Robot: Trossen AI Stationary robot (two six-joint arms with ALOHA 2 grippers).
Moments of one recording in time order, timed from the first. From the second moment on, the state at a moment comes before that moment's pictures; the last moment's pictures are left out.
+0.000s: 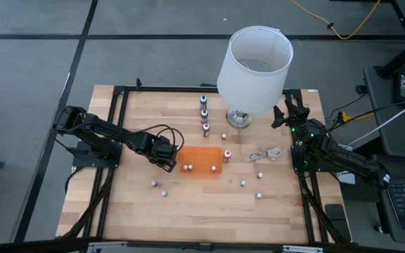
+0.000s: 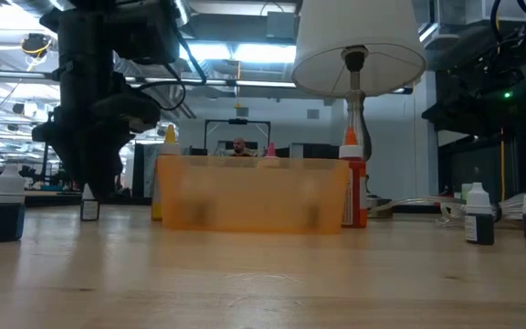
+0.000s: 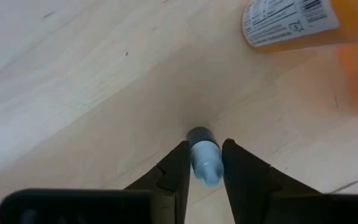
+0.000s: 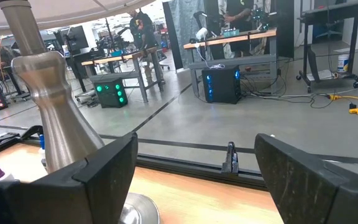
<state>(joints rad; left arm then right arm) -0.12 1.49 0.80 -0.73 -0.08 -1.16 -0.50 0.08 0.01 0.08 0.60 0.20</state>
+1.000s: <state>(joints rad) -0.16 1.53 1.24 -1.11 -0.02 -0.89 -0.50 0.08 0.01 0.08 0.60 0.20</state>
